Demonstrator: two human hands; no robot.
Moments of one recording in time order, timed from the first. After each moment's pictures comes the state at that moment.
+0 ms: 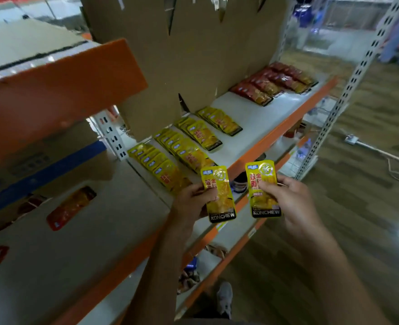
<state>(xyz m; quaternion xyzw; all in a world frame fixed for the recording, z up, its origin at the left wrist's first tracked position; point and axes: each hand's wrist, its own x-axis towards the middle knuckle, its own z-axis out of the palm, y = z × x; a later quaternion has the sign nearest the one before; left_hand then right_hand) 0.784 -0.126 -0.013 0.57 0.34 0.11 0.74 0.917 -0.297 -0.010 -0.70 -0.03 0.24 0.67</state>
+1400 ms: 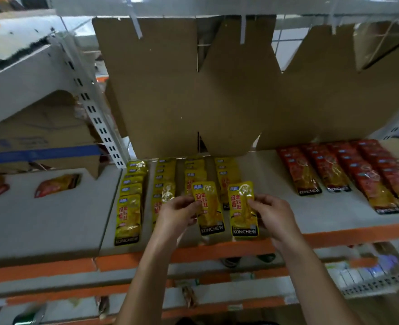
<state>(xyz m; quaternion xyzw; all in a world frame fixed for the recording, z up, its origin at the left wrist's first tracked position) 0.991 -0.103 -0.003 0.44 0.58 0.36 0.58 1.208 -0.153 -0.025 -0.70 -0.25 0.44 0.51</state>
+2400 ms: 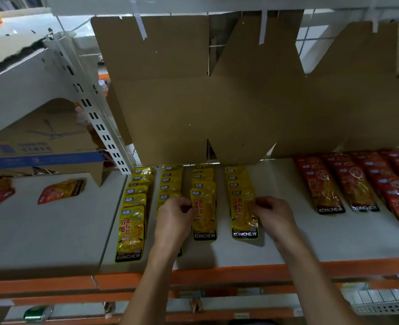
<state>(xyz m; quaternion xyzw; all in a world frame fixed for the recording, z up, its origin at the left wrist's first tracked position) 0.987 -0.060 -0.010 0.63 0.67 0.27 0.30 1.212 -0.096 -0.032 -0.72 -0.33 0.41 0.45</state>
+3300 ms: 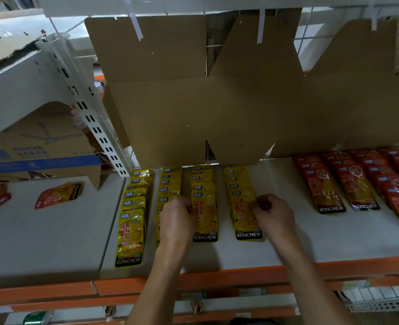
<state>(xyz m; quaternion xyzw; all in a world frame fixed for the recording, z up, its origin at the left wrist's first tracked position) 1.001 -0.062 0.001 0.66 0.69 0.22 0.21 1.207 -0.102 -0.027 -0.77 -0.39 0.31 0.41</state>
